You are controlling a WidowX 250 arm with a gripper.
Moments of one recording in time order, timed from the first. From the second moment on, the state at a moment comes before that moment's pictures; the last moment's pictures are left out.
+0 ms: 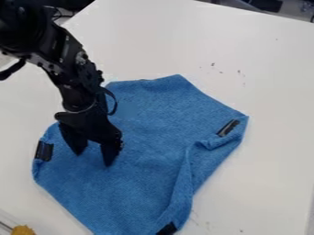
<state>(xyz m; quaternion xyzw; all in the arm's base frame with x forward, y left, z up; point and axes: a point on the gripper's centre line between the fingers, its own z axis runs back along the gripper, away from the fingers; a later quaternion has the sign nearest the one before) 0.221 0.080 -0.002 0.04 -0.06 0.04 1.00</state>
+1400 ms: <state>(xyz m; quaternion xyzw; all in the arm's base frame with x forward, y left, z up) 0.168 0.154 0.003 0.10 -0.06 0.07 0.99</state>
